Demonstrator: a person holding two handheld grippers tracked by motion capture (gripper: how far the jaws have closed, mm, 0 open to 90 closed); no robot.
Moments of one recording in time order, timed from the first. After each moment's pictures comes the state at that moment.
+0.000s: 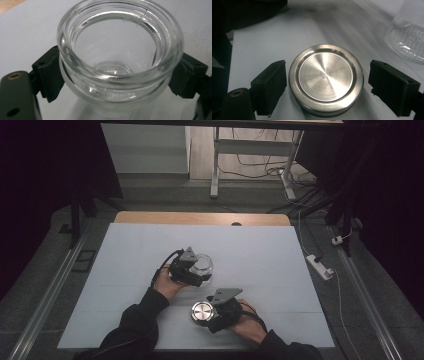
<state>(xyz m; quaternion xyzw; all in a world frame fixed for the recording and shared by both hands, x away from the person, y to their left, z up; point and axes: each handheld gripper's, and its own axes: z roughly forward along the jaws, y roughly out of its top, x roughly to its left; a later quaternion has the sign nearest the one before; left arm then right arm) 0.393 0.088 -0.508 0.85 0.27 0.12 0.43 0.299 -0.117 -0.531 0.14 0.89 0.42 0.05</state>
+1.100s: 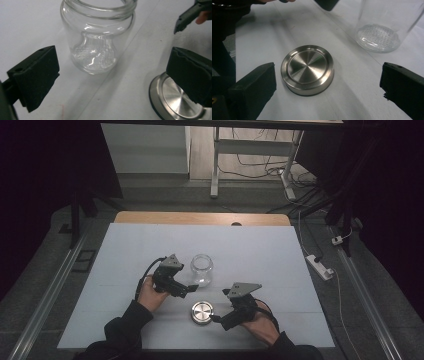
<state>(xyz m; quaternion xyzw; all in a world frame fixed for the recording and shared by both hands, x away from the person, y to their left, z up) 0.352 0.126 -0.502 0.84 0.30 0.07 0.44 0.302 -0.154 -0.507 0.19 0.87 0.44 0.06</state>
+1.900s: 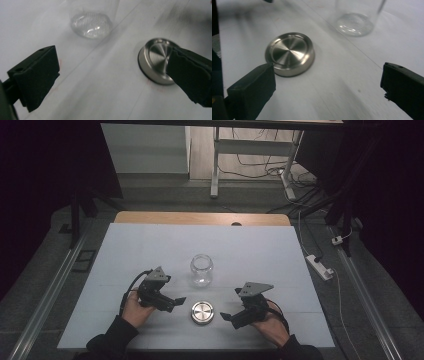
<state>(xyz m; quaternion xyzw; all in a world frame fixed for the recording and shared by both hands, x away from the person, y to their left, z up) 0.305 0.159 -0.509 0.85 0.33 0.08 0.41 0.303 -0.185 -0.506 0.23 0.87 0.43 0.09</state>
